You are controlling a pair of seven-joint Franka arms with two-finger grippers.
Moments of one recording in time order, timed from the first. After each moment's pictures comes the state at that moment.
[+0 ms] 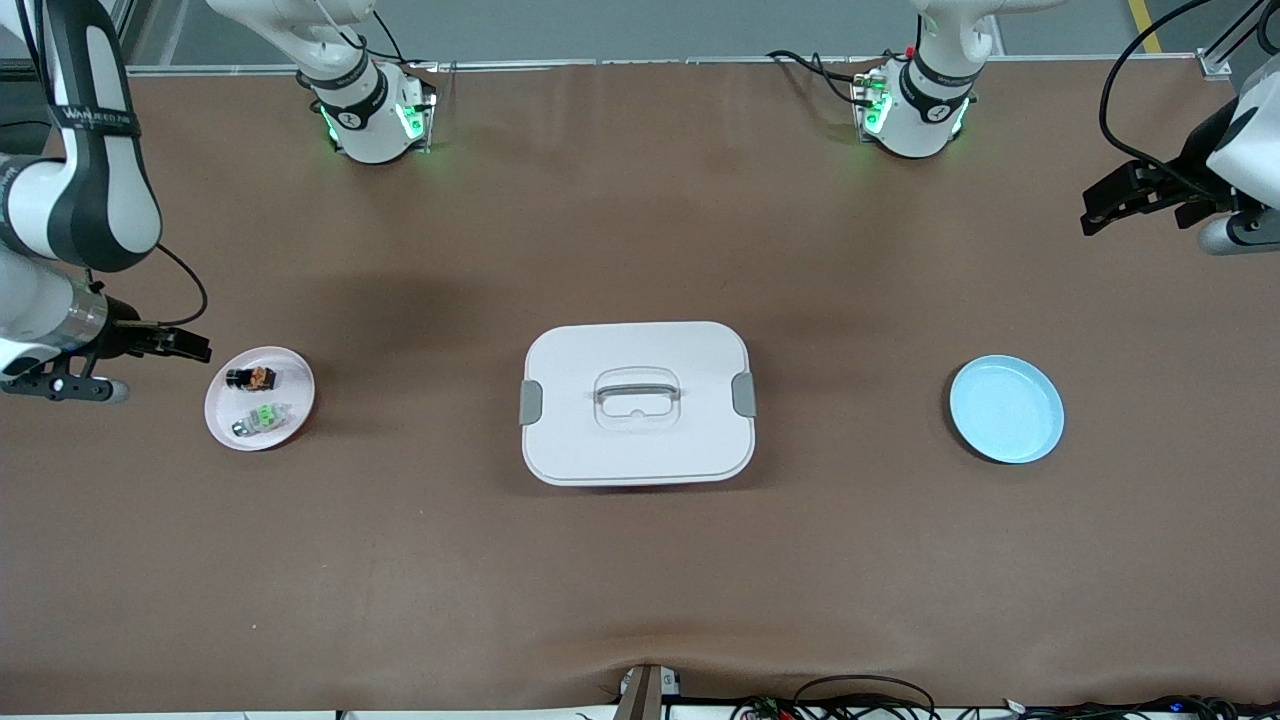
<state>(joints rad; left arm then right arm) 0.06 -0.03 -0.14 -1.53 0.02 1.41 -0.13 -0.07 0.18 -0.14 -1.99 -0.05 2.07 -0.10</state>
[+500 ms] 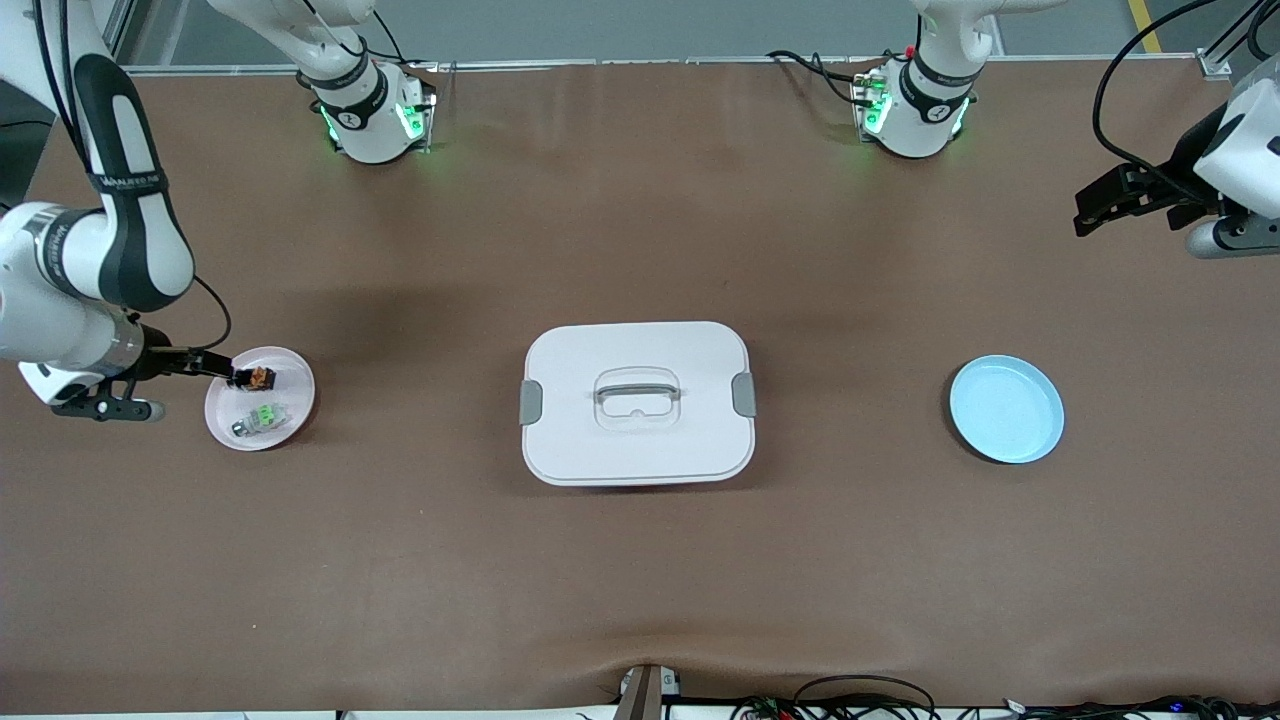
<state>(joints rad) 0.05 -0.03 -0.15 -1.54 0.02 1.41 -0.13 -0.10 0.32 -0.14 -2.02 -0.01 2.21 -0.15</state>
